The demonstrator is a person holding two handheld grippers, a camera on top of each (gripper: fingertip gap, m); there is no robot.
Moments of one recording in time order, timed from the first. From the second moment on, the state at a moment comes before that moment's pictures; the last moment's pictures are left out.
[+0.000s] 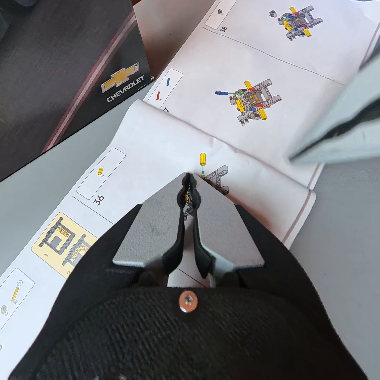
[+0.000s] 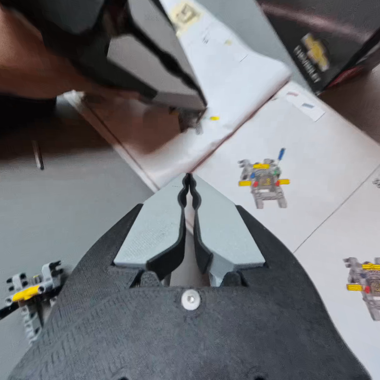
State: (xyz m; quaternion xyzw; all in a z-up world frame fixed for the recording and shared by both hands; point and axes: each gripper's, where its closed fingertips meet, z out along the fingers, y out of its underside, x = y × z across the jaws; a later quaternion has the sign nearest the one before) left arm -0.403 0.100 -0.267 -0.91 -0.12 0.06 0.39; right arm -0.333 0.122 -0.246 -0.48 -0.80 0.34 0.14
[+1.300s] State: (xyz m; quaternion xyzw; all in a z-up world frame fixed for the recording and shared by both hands) left arm -0.436 -0.020 -0.175 -0.81 -0.19 0.11 0.54; right arm -0.314 0.140 -0.150 -0.40 -0.67 0.53 0.34
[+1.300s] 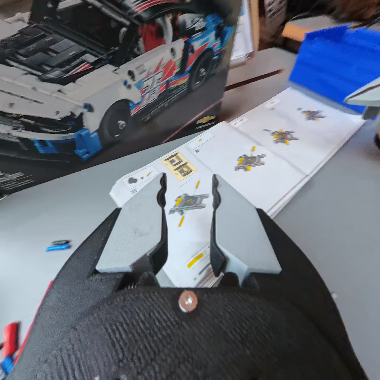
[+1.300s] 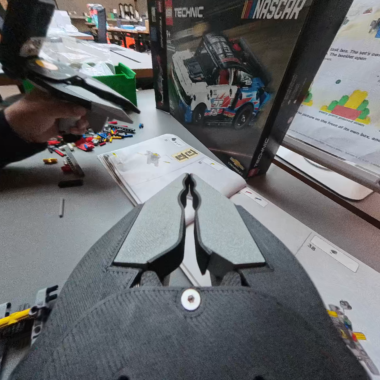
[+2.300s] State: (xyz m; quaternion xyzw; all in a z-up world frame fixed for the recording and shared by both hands) left arm -0.432 -0.047 -0.124 -0.70 -0.18 0.12 0.68; right arm -0.137 0.073 -0.234 -0.30 -0.85 0.36 0.22
